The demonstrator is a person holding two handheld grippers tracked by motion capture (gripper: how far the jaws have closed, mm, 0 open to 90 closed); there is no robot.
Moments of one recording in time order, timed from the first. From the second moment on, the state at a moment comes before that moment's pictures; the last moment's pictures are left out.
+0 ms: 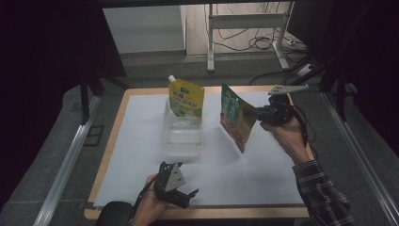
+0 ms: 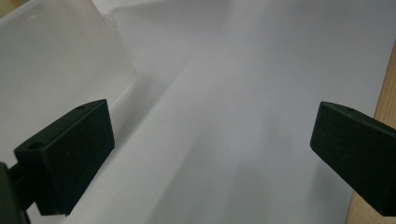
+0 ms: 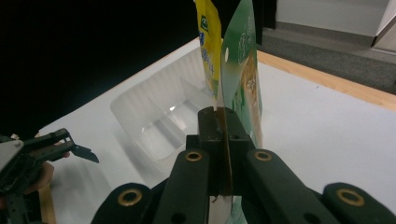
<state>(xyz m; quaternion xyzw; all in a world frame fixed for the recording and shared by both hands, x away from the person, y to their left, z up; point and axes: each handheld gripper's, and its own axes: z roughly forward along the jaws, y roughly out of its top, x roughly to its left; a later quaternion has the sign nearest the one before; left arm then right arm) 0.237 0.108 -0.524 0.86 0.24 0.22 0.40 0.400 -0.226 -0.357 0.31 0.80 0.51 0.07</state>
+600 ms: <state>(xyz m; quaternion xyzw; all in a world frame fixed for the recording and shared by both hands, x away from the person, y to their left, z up) 0.236 0.109 -0.523 0.86 0.24 0.22 0.40 0.396 -0.207 -0.325 0.26 0.81 0.51 0.06</state>
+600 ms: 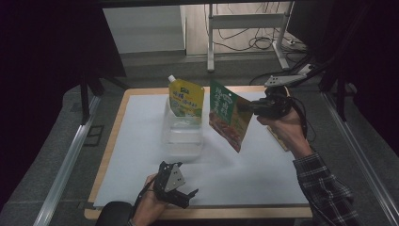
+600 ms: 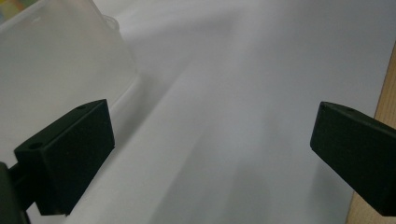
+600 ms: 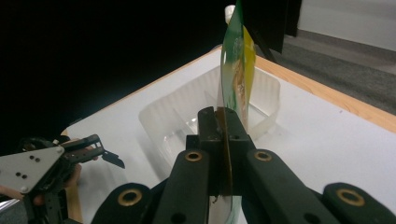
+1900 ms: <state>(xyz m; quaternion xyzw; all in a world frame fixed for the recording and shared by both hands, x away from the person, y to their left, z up) 0.235 0.107 -0.524 0.86 0.23 0.21 0.40 0.452 -0.108 -0.301 0.18 0.85 0.50 0.02</state>
